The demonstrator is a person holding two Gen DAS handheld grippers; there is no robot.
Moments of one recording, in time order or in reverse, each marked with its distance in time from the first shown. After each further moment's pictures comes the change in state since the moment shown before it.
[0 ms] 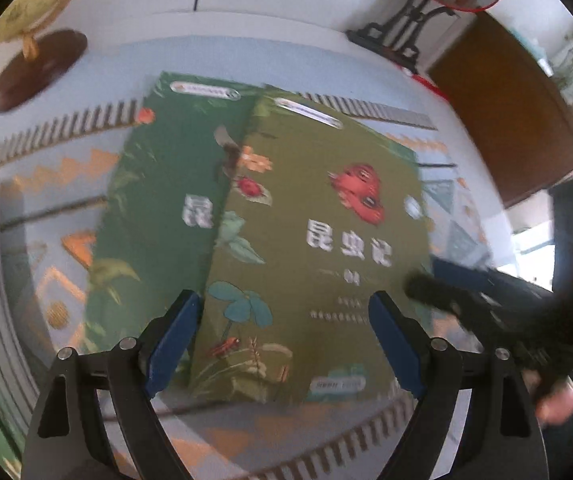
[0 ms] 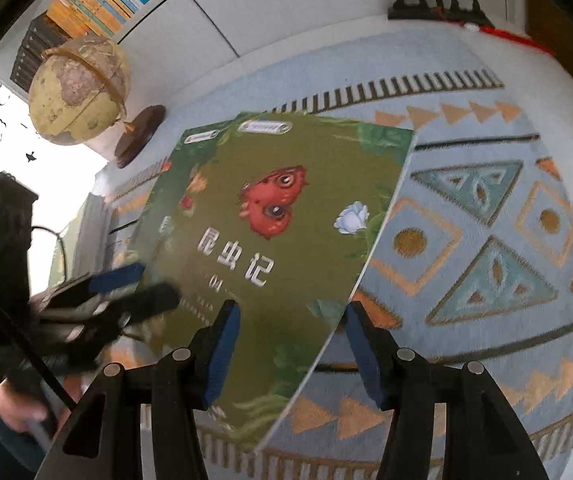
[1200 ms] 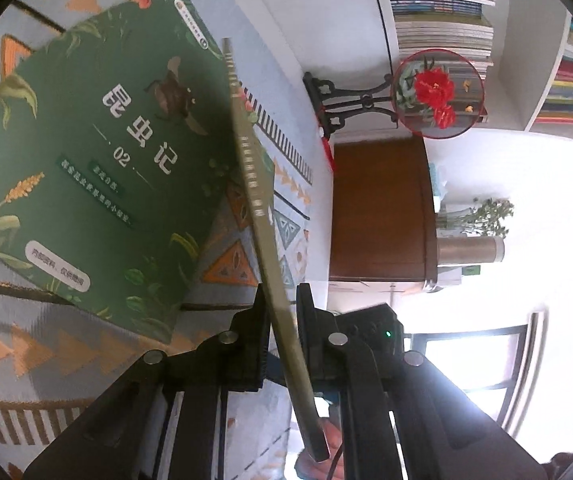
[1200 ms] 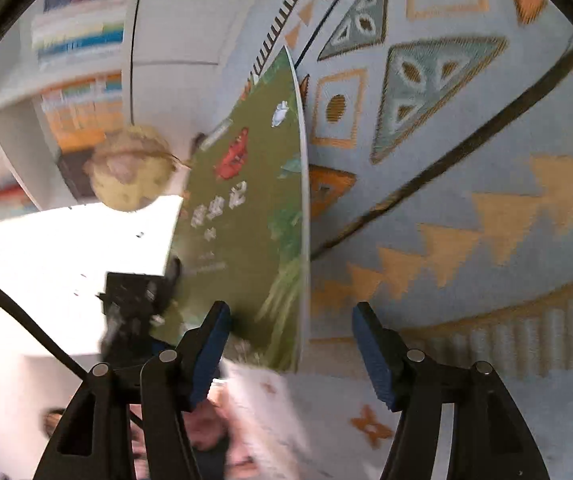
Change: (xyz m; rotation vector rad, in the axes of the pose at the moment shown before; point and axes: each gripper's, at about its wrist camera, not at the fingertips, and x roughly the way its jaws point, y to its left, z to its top) left arm -0.002 0.017 -0.028 -0.533 -0.061 -0.685; right arm -0.007 -0.097 -0.060 0.535 0.153 0.637
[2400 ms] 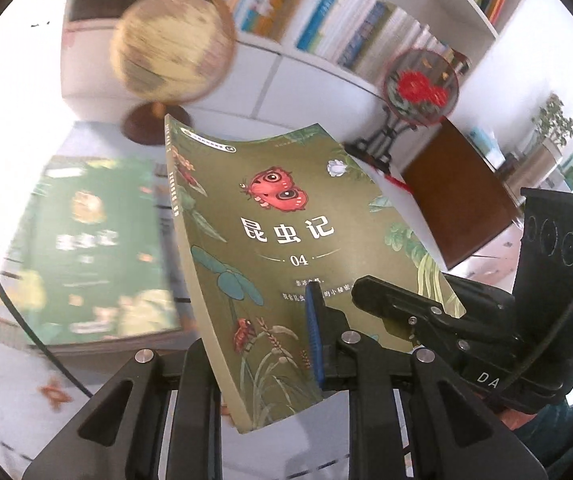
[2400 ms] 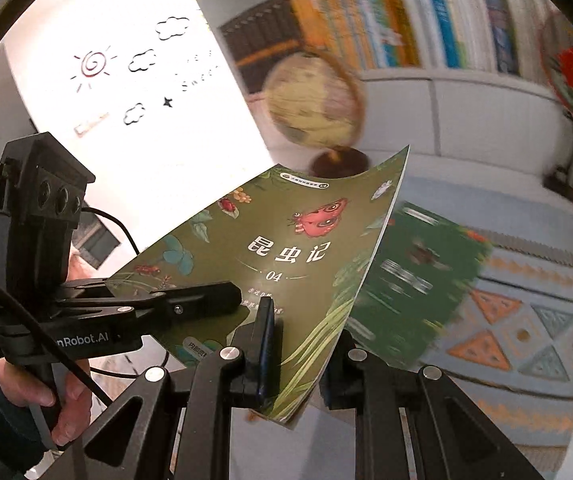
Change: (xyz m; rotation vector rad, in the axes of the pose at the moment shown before) left arm -0.167 -0.095 -0.089 0.521 -0.321 0.610; right arm 0.086 0.237 -0.147 -1.065 -0.116 -0.363
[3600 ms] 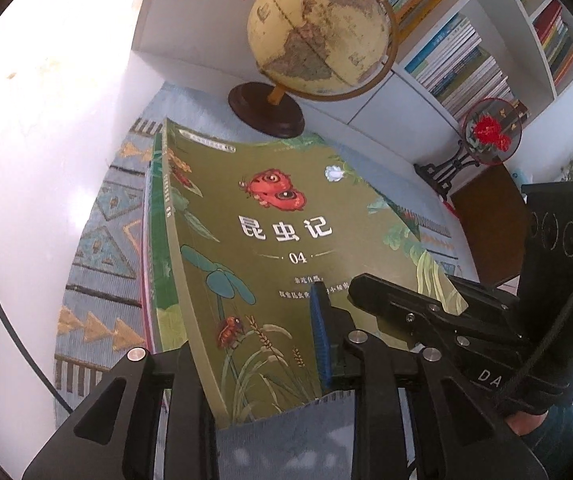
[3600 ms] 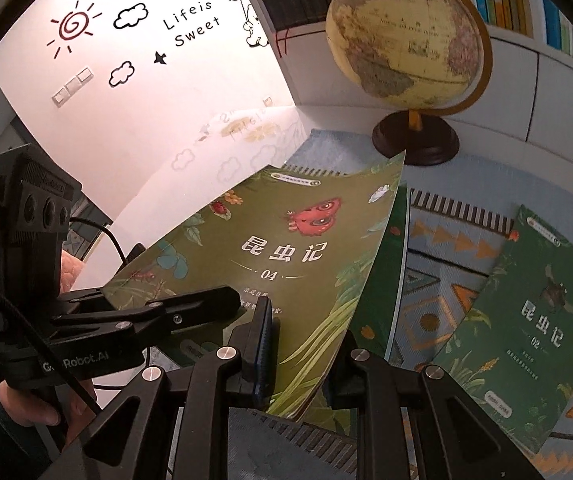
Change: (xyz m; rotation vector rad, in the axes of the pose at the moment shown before) left arm 0.019 0.180 0.015 -0.139 0.059 -0.020; right arm 0.173 0.083 0.051 0.022 0.166 -0.022
